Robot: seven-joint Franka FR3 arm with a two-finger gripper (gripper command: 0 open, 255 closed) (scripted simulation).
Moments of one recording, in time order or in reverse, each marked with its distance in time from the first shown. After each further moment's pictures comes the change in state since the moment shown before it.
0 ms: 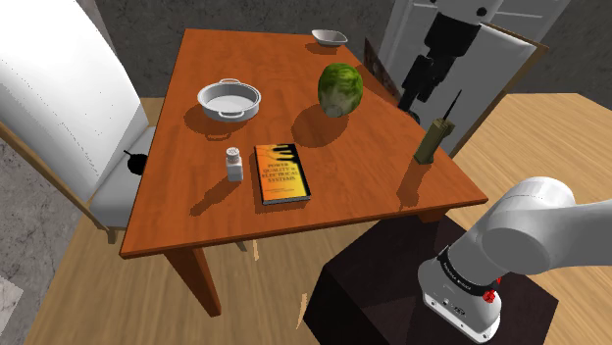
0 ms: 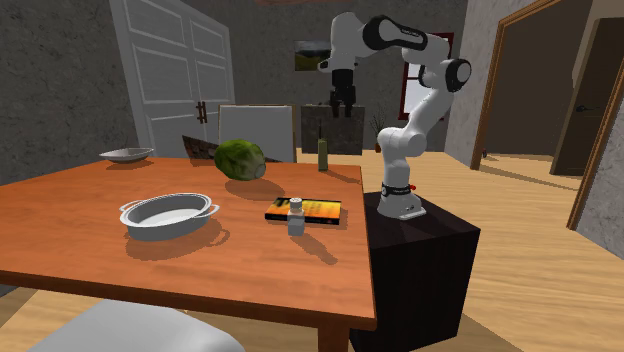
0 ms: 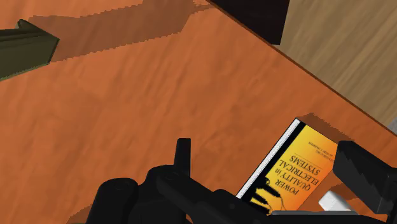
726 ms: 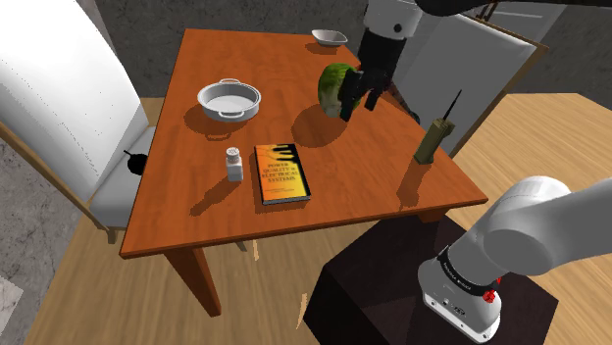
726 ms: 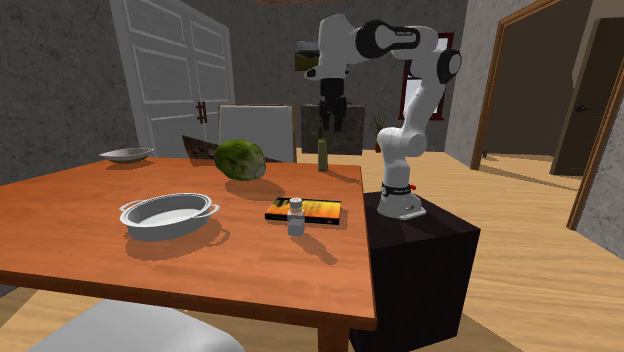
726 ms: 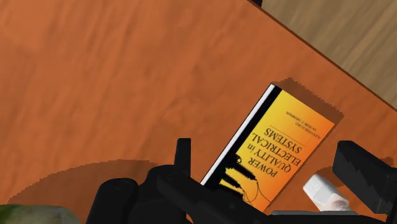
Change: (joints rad) arm 0.030 0.260 0.164 0.088 0.053 0.175 0.148
